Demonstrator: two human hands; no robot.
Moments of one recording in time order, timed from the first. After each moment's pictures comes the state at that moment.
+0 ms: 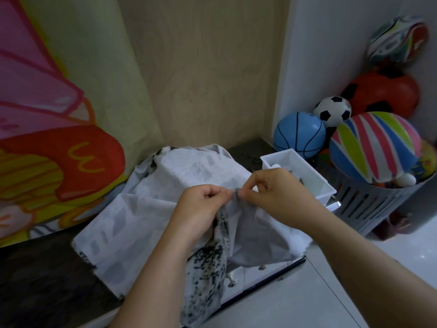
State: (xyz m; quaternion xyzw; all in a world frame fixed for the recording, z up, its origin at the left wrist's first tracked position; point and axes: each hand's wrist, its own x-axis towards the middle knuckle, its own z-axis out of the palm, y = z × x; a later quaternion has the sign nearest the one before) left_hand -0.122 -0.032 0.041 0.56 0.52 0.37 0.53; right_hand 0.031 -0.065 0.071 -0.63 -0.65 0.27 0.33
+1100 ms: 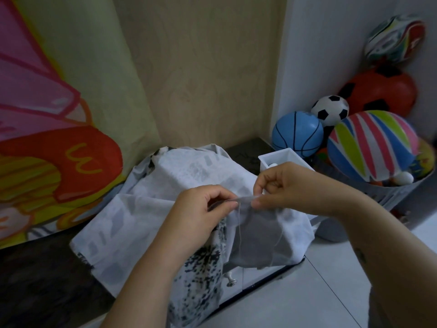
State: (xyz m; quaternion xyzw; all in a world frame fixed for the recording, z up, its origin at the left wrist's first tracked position) left_hand -0.133 -0.054 0.063 0.76 0.44 0.31 0.35; right_hand 0.065 -0.066 0.092 -0.58 -0.68 0.39 0.22
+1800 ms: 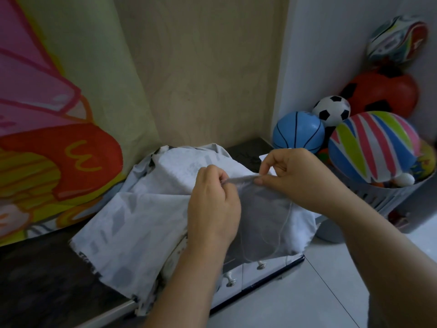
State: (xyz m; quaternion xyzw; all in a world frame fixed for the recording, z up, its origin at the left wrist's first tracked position) left_hand -0.090 -0.056 0.055 0.69 0.55 0.42 0.20; right_hand 0.060 -0.058 0.091 -0.63 -0.69 0.18 0.30
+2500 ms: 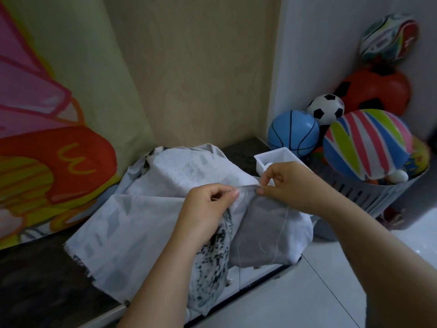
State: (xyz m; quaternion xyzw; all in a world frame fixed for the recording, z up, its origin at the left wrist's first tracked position) left_hand -0.106 -0.044 0.044 0.66 0.48 0.36 0.45; right_hand 0.075 -0.055 0.067 -0.69 -0.65 0.23 0.22
